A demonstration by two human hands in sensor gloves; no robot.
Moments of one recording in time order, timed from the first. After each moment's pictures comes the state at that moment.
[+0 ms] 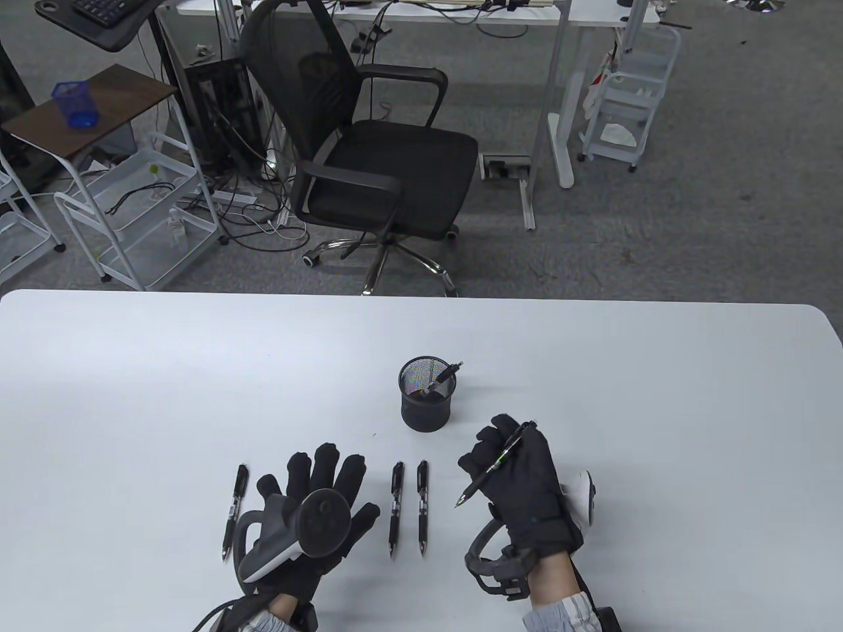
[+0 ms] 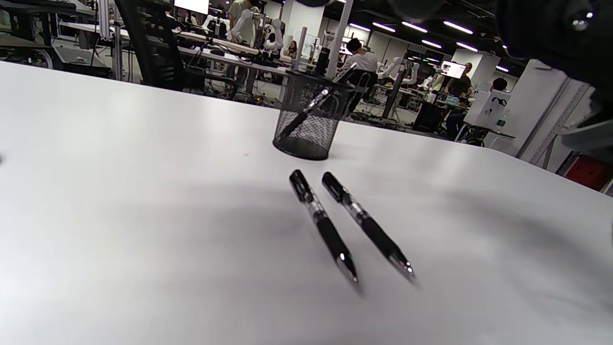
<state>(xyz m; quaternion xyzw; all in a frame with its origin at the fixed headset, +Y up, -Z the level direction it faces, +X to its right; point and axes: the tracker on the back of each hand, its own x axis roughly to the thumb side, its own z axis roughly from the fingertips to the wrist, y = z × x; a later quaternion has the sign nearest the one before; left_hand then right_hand) -0.165 -0.709 -0.243 -0.10 -0.12 0.11 0.98 0.124 -0.745 -0.288 0.12 0.07 0.36 0.92</state>
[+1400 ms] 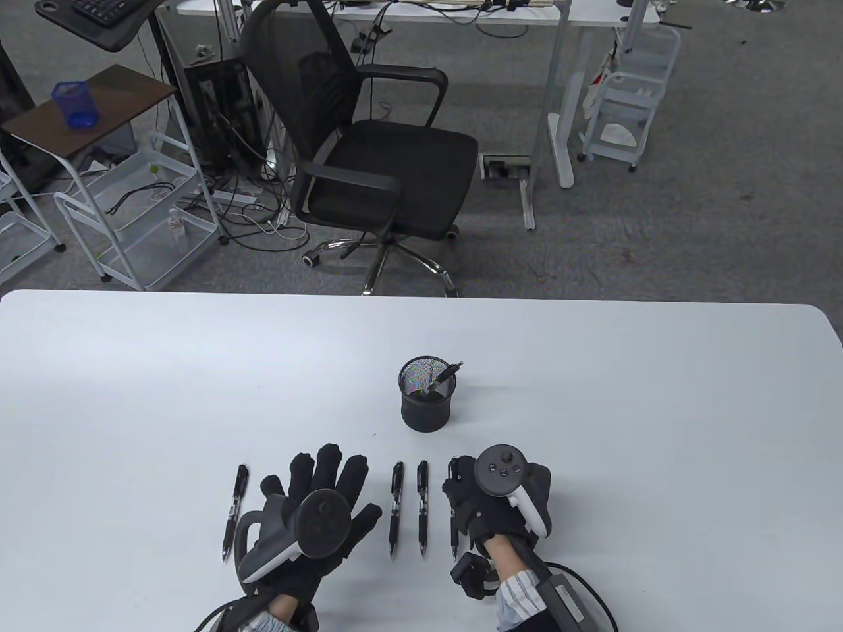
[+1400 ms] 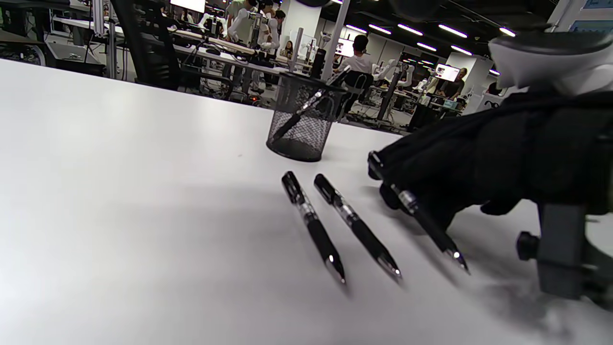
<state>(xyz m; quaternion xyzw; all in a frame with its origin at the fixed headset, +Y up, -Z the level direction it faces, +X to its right) -0.164 -0.707 -0.242 -0.10 -0.13 0.12 0.98 0.089 -0.795 -0.321 0.00 0.16 0.93 0.33</state>
